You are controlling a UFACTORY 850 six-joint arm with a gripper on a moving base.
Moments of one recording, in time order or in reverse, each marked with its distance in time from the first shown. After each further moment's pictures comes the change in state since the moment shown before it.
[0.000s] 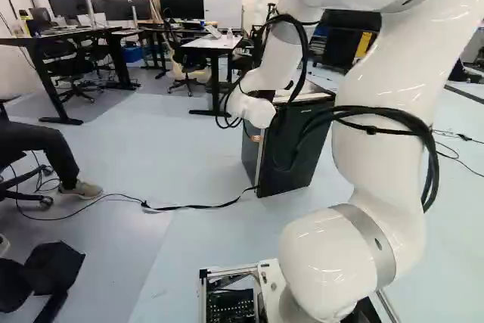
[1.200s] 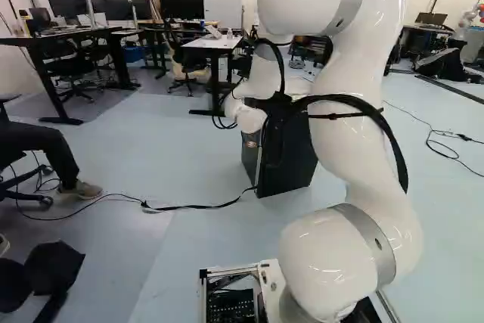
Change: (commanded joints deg) arm 0.1 -14.0 -7.8 15.2 5.4 0.0
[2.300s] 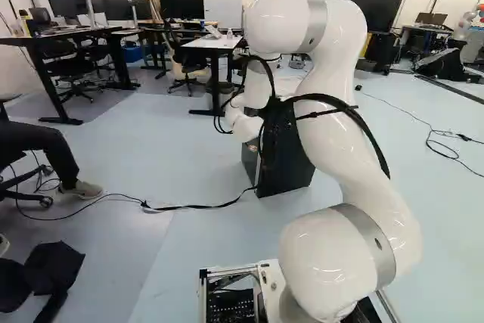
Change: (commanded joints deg) arm -0.2 -9.2 -5.3 8.2 11.7 0.0
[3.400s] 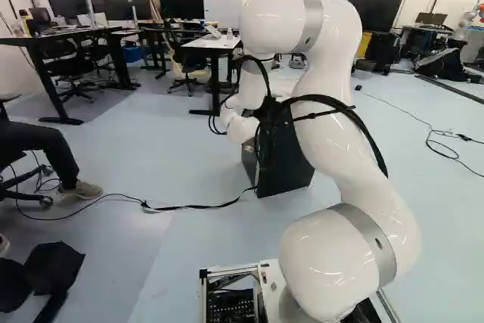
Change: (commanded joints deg) arm 2.8 0.0 0.0 1.1 1.2 0.0
